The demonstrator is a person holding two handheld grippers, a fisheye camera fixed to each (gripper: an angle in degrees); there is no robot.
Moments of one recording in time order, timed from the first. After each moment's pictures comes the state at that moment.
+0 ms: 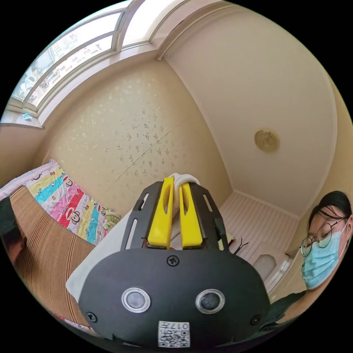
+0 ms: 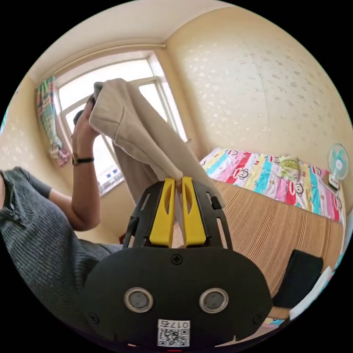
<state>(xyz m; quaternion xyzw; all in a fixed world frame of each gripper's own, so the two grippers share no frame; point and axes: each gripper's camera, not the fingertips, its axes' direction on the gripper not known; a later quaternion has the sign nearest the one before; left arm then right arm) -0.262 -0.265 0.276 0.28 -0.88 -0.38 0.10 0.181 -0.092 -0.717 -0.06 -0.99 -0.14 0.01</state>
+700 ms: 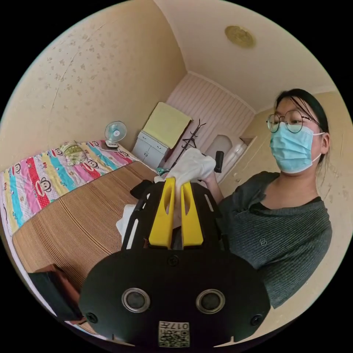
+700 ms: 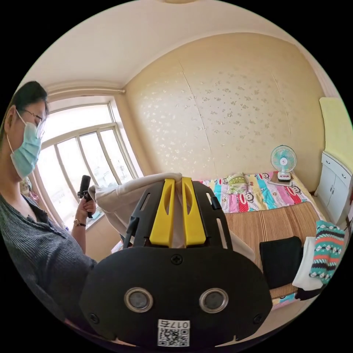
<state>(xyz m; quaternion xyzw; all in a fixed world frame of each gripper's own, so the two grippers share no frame) -0.200 -0.211 0.153 0.15 -0.57 -0.69 0.42 0.092 -0.150 -0.553 -0.11 -0.97 0.01 0.20</state>
